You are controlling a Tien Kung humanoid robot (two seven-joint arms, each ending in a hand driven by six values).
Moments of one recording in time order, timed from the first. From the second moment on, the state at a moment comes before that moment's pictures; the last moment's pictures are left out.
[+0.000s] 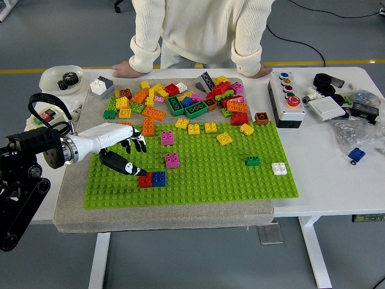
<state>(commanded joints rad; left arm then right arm) -0.41 0.29 -1.28 -1.40 2.27 -0.58 -0.16 0.17 -0.12 1.52 0.18 -2.24 0.14 -0.10</state>
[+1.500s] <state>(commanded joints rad) -0.23 0.33 -1.19 -1.44 2.27 -0.21 -0.24 0.16 -0.12 1.52 0.18 -2.24 0.13 -0.09</state>
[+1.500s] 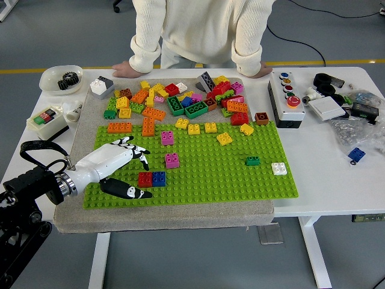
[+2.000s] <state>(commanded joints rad) -0.22 0.31 -1.18 -1.40 2.27 -0.20 -0.25 0.16 -0.12 1.52 0.18 -2.24 0.13 -0.09</state>
